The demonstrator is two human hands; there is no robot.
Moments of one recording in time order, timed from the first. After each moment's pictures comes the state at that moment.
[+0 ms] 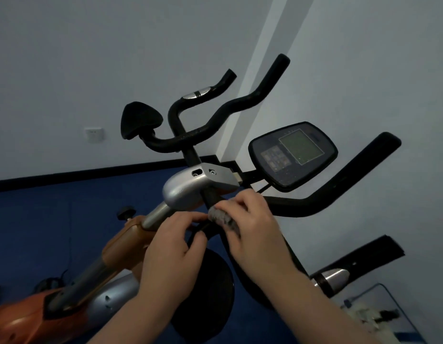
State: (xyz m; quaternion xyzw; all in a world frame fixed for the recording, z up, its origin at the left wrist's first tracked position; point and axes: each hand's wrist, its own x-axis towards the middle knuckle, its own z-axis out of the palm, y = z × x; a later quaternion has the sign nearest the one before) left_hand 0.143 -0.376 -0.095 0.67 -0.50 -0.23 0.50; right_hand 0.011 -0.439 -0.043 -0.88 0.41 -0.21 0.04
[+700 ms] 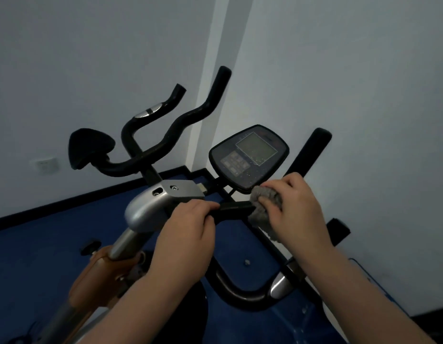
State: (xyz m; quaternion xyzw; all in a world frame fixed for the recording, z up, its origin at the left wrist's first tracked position) left_hand 0.113 -0.423 -0.049 0.60 -0.64 -0.21 0.42; right_hand -0.068 -0.473 -0.005 -0.75 0.59 -0.29 -0.05
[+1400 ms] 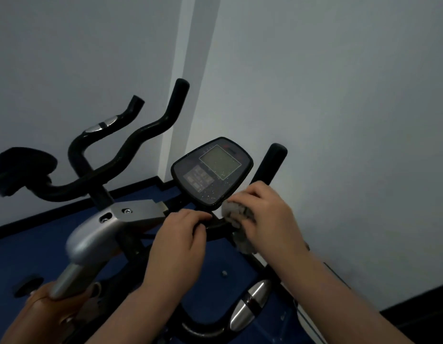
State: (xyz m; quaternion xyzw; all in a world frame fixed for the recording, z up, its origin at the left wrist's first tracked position) left_hand 0.063 -0.465 -0.051 0.56 -0.66 -0.21 0.45; right_hand -0.093 -0.481 0.021 -0.81 0.54 -0.23 -0.03
